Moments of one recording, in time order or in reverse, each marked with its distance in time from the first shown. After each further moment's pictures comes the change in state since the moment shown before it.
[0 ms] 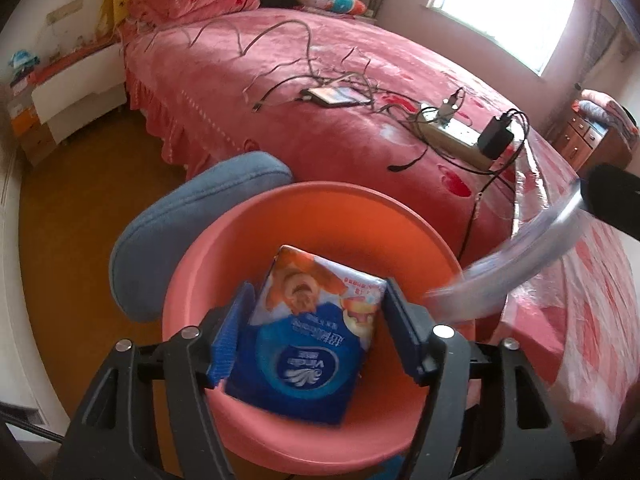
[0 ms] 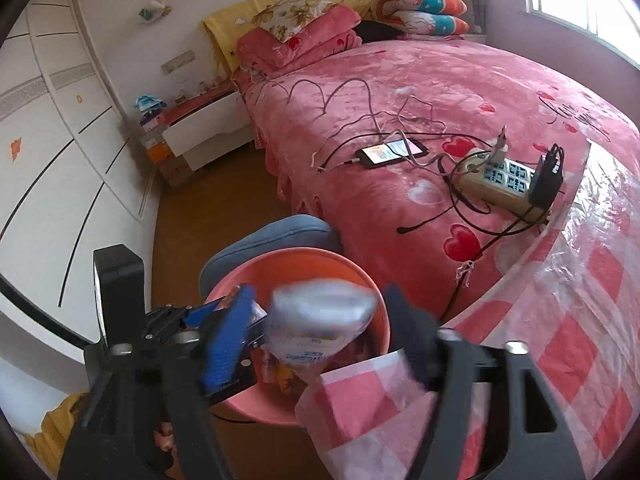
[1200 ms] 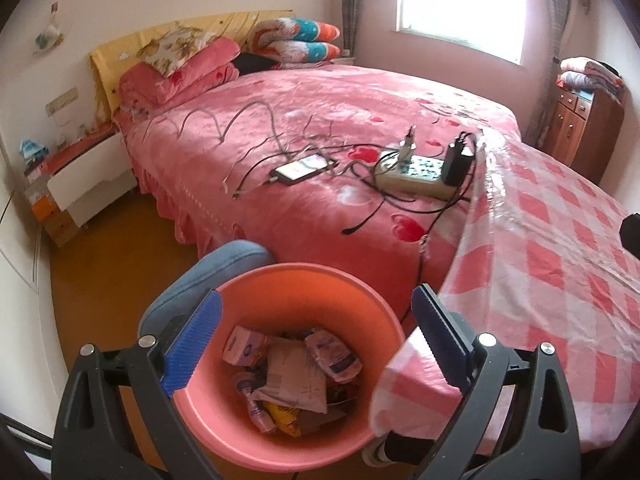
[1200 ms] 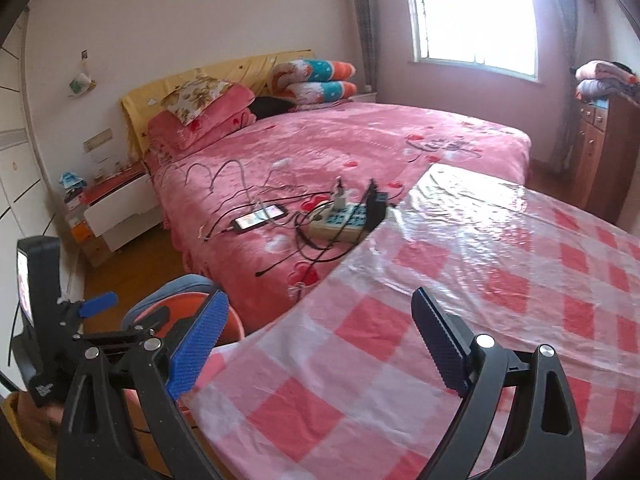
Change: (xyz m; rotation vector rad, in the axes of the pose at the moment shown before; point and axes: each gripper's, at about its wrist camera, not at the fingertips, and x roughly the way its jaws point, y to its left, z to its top) left arm -0.063 -0.094 0.015 0.210 -0.200 0.117; right arm -0.127 -0.085 -0.059 0.138 -0.297 -0.328
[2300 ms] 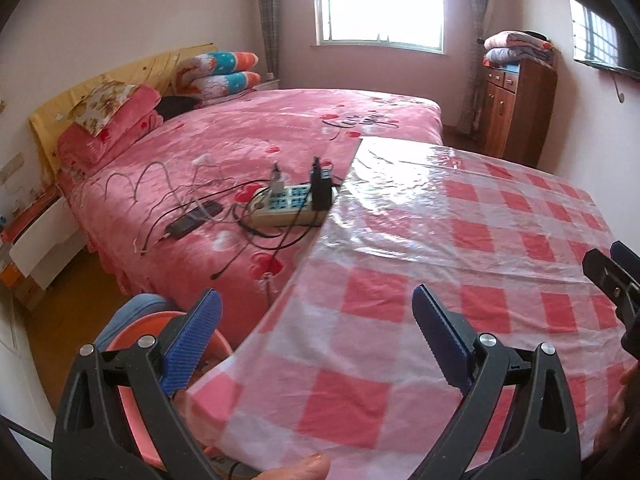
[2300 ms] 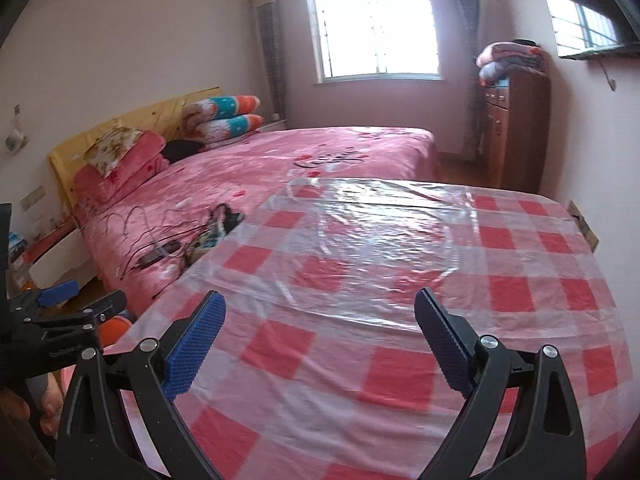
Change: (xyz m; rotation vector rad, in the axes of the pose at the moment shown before) left arm -0.045 -0.161 0.015 0.183 -0.075 -0.156; right arm -0.073 -0.143 -0.046 0.189 -0.107 -0.251
